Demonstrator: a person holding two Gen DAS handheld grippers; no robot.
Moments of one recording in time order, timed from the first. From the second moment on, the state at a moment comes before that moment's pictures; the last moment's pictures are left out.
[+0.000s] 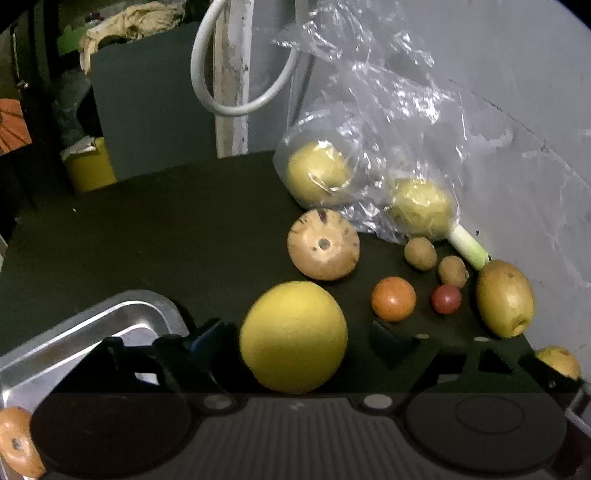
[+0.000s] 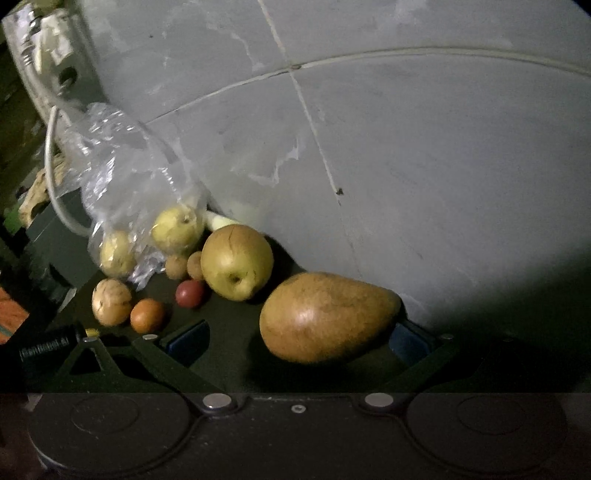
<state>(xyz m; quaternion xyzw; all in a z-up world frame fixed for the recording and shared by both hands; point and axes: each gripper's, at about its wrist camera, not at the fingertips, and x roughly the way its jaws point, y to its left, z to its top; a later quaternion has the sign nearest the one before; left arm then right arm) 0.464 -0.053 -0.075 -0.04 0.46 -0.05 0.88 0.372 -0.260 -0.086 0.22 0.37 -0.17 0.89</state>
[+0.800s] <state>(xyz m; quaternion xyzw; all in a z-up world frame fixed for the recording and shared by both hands) 0.452 -0.061 -0.077 -0.04 0.46 -0.05 0.88 0.373 -0.255 -0.088 0.17 0.37 -0.17 0.90</state>
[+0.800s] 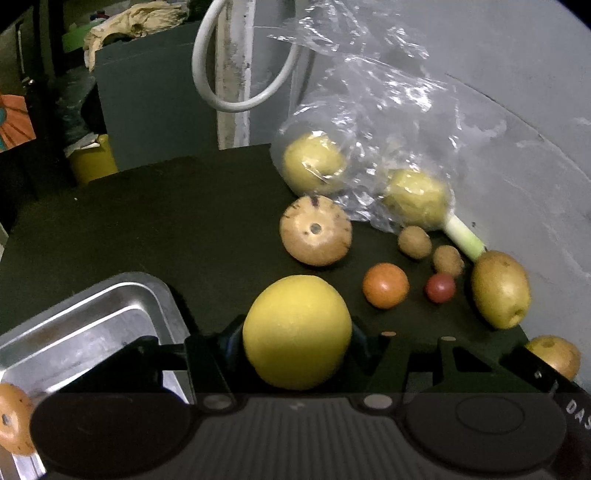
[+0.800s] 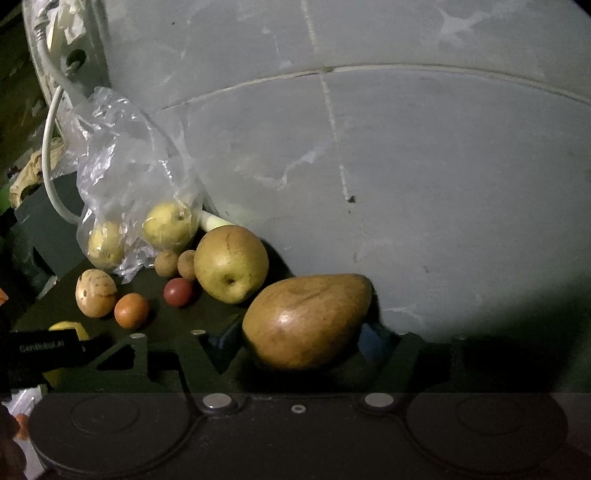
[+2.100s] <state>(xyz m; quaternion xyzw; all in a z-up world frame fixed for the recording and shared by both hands) 0.339 -0.072 -0.057 -0.08 0.50 -0.12 0.85 0.274 -0.248 -0.072 0.17 0.40 -0.04 0.90</state>
